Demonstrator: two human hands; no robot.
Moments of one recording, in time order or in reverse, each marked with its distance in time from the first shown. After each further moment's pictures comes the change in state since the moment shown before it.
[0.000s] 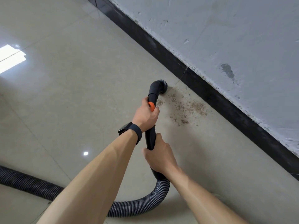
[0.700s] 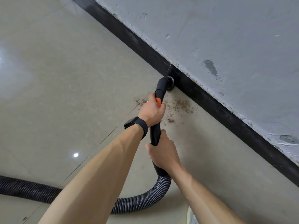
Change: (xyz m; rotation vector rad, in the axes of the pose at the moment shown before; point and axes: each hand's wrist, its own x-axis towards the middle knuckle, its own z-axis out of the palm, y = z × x) left_hand 0.021 0.047 0.053 0.041 -0.229 0.007; right_hand 0.012 0.029 -0.044 0.066 0.089 0.103
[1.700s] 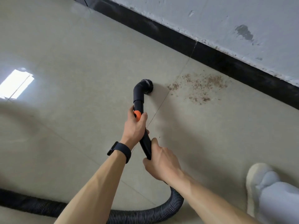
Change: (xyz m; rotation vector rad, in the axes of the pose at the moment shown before) left_hand -0.113 -0.118 -0.122 -0.241 0.142 -0.224; right_hand -0.074 -0.059 0.137 -0.263 -0.091 -0.222
